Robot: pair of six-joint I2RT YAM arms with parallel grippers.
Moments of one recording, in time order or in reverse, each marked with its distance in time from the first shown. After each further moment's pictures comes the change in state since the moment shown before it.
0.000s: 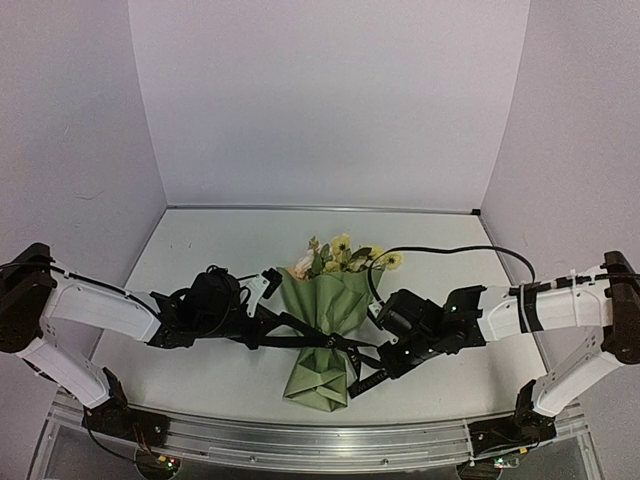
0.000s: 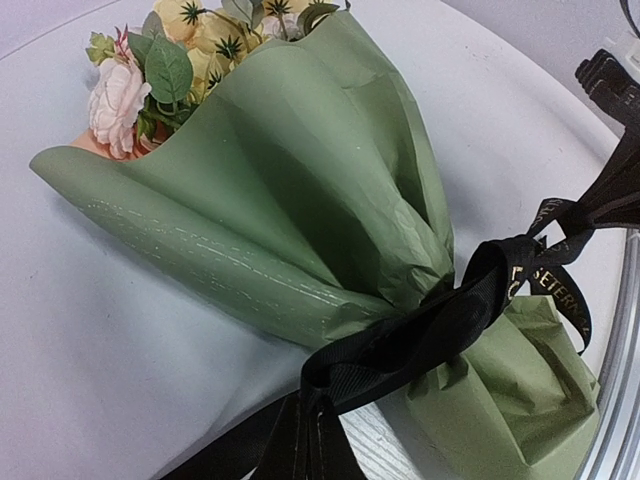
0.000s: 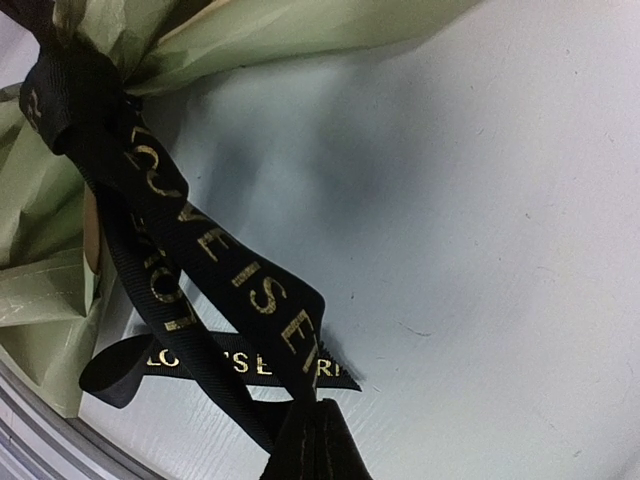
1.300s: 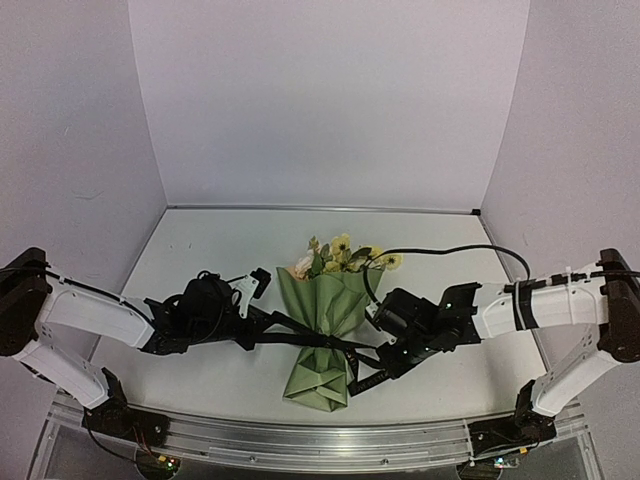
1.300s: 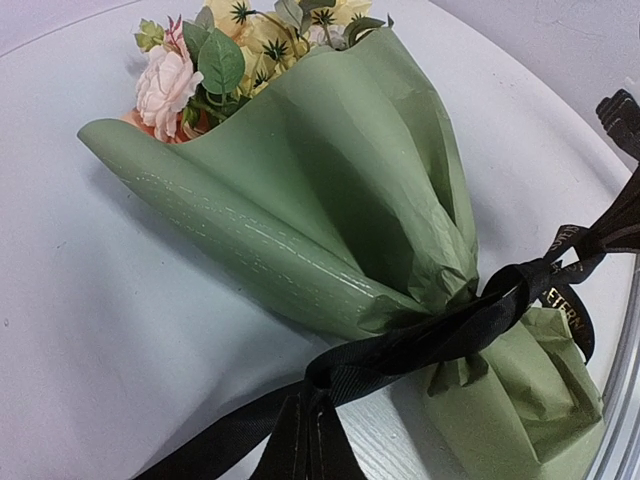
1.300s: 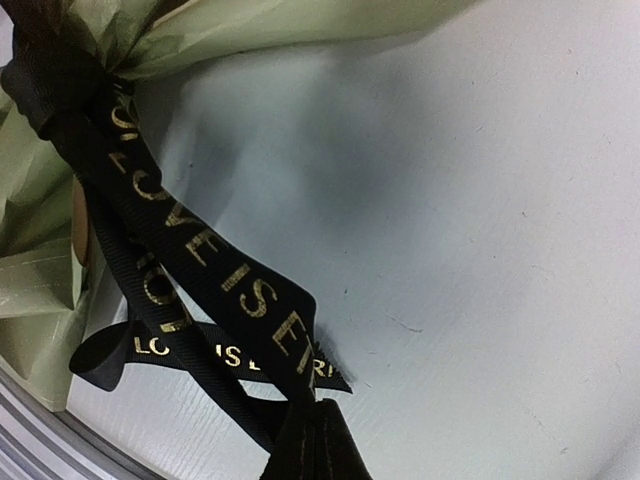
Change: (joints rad) left arm 0.000 -0.038 -0.069 0.060 -0.070 -0.081; right arm 0.000 0.029 0.038 -0.052 0.004 -0.029
